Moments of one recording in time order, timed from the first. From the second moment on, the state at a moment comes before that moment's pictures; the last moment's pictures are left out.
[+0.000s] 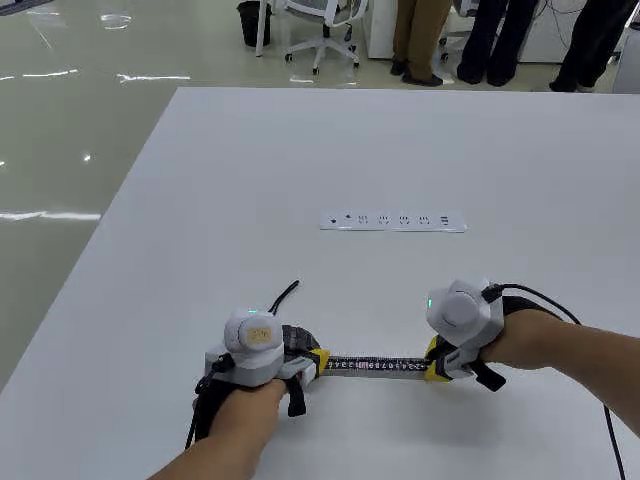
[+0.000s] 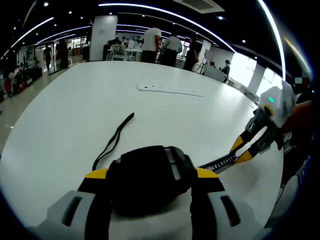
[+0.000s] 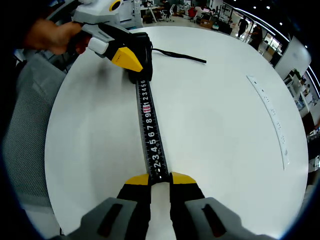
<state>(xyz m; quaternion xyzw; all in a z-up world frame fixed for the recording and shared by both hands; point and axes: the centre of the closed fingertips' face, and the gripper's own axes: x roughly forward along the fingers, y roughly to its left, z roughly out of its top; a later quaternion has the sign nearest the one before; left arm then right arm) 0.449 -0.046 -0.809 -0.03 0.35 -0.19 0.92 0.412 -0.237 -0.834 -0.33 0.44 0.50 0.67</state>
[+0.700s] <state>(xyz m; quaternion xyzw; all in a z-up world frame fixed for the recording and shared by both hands) 0.449 -0.046 -0.808 -0.03 0.35 -0.19 0.92 0.414 -0.225 -0.836 -0.33 0.44 0.50 0.67</state>
